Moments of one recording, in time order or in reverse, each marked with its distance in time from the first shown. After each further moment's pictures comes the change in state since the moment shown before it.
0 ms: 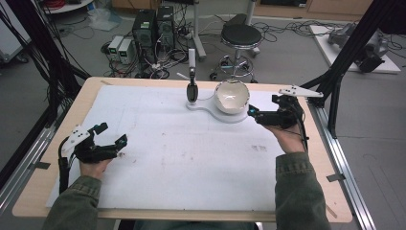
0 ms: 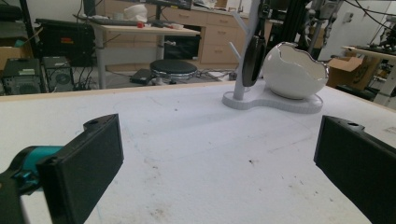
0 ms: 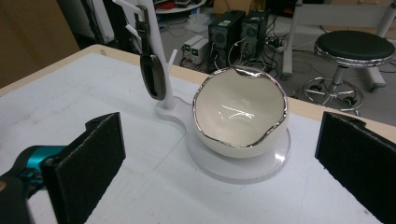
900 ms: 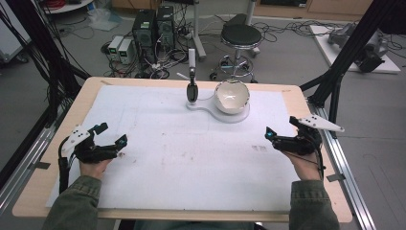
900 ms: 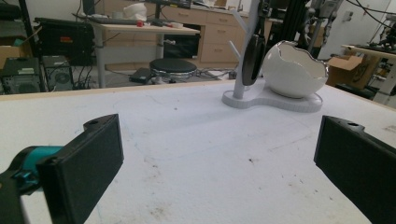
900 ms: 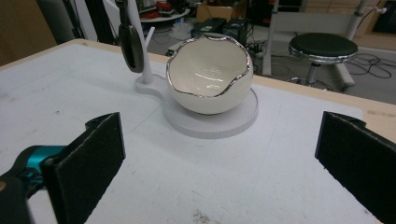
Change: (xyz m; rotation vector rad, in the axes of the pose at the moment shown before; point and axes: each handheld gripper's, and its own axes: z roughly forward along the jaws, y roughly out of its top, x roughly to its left) left arm 0.000 0.000 0.000 0.006 -0.001 0.000; right arm -0.019 -0.067 -0.045 -0.066 -0.063 0.000
